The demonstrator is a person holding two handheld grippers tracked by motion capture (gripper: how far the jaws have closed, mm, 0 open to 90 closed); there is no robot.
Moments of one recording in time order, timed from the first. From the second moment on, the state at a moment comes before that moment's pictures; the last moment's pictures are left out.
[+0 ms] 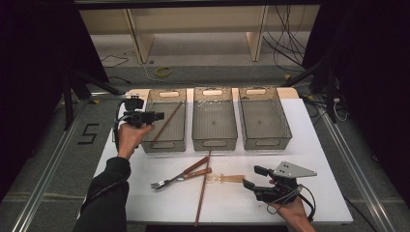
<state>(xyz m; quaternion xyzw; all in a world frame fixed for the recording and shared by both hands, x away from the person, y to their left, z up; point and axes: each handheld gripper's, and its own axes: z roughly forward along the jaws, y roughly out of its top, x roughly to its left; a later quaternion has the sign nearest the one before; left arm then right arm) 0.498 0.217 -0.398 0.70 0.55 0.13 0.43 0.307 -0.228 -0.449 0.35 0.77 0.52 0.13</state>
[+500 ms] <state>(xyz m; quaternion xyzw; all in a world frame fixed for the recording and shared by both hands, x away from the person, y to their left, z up) 0.413 0.186 -0.397 0.75 0.50 0.11 0.41 0.306 -0.227 -0.449 0.35 0.77 0.51 0.13</state>
